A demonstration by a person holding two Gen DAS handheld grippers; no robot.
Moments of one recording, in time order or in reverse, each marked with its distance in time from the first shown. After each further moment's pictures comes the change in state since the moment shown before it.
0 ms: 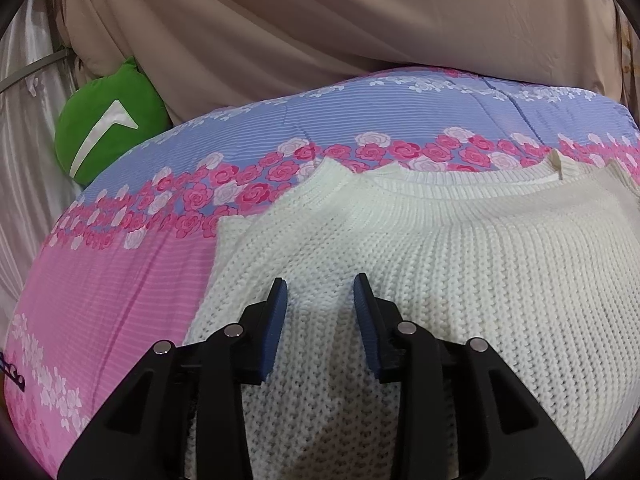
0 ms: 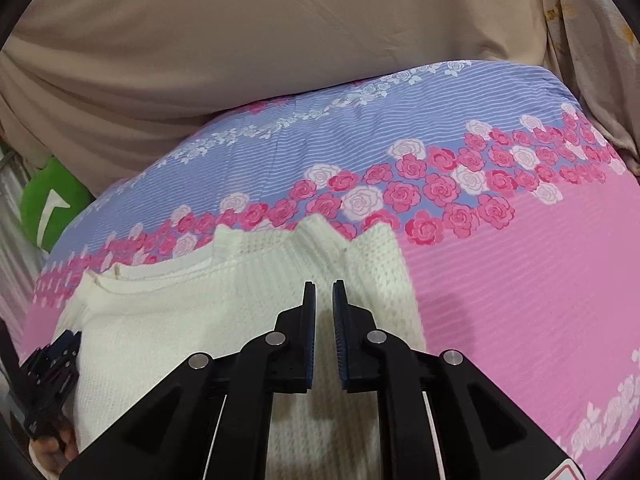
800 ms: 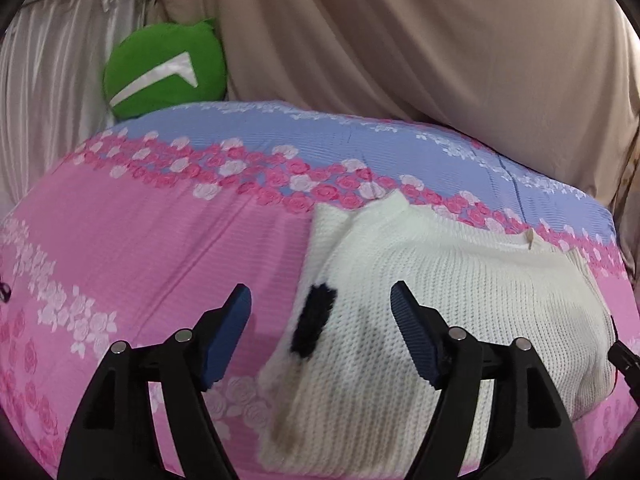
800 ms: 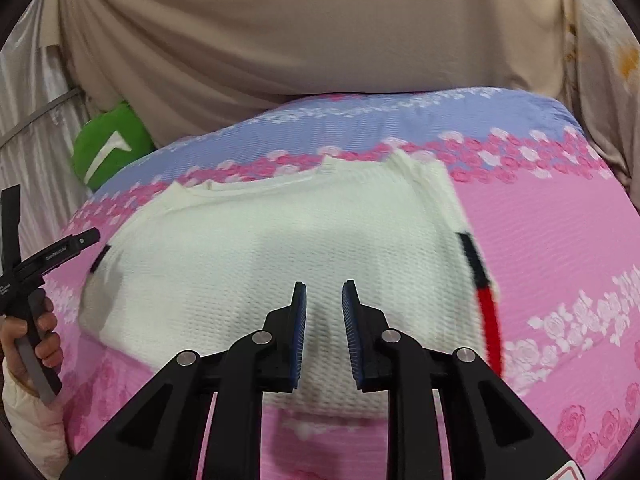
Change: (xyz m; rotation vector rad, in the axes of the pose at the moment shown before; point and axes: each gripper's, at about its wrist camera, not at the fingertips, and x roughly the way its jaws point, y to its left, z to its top) left arm -0.075 0.092 -0.029 -0.336 -0.014 -0.100; right arm -0.073 0.075 -0.088 -0.209 -0.029 0.118
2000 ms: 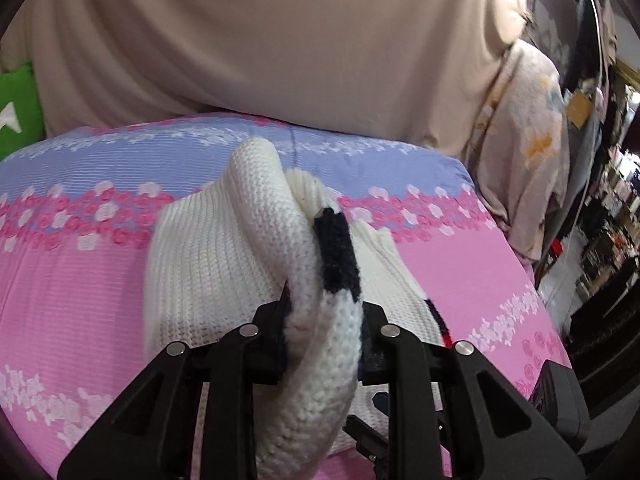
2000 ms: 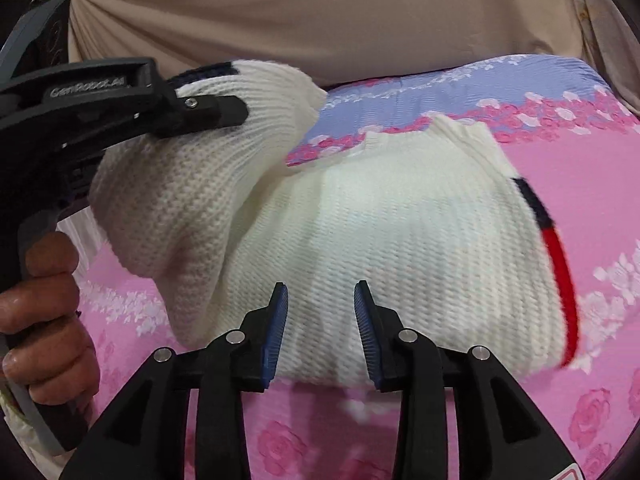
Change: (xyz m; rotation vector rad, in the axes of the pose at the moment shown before) left arm -0.034 -0.246 -0.002 0.262 0.078 -0.476; right arm -0.008 -0.042 -0.047 0.156 -0.018 0.107
